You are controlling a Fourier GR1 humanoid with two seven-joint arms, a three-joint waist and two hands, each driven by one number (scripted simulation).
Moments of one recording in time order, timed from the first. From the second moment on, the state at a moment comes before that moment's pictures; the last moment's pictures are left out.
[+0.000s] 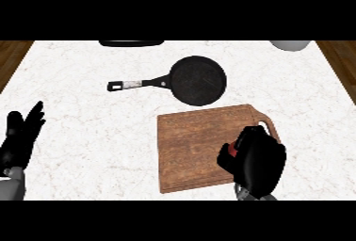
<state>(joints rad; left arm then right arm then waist) -0.09 0.39 0.14 -1.31 -0.05 0.08 0.24 -0.14 -0.01 0.51 -1.74 1.52 0.05 1.20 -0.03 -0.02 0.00</state>
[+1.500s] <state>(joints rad) -0.17 0.36 0.10 -1.29 -0.08 0.06 0.22 -0.67 -0.01 0.04 -1.13 1.35 -0.38 1.08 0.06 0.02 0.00</state>
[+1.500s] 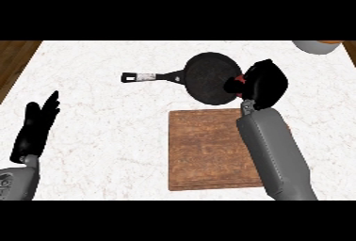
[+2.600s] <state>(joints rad) -0.23 0.35 0.08 -1.28 -0.09 0.05 0.23 -0.90 0.00 -0.30 -0.57 0.93 -0.95 0.62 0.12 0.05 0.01</state>
